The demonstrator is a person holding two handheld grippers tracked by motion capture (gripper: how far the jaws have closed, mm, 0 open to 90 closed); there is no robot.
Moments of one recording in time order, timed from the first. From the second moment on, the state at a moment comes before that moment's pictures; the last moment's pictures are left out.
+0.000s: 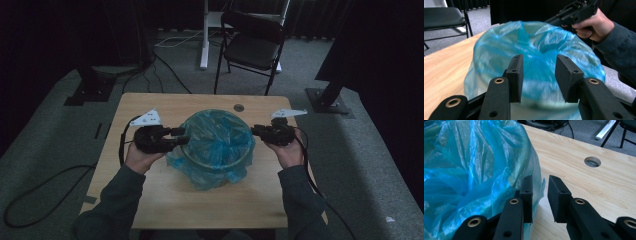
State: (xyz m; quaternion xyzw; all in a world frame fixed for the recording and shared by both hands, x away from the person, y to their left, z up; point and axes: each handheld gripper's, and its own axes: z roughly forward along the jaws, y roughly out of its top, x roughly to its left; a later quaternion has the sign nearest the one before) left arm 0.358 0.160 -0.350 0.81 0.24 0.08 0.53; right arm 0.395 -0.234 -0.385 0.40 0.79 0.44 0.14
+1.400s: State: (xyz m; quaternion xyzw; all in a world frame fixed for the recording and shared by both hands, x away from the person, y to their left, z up) left arm 0.444 -0.003 -0.362 0.95 0.16 0.08 0.26; right arm 0.384 -0.245 -0.401 0.41 0.78 0.45 0.13
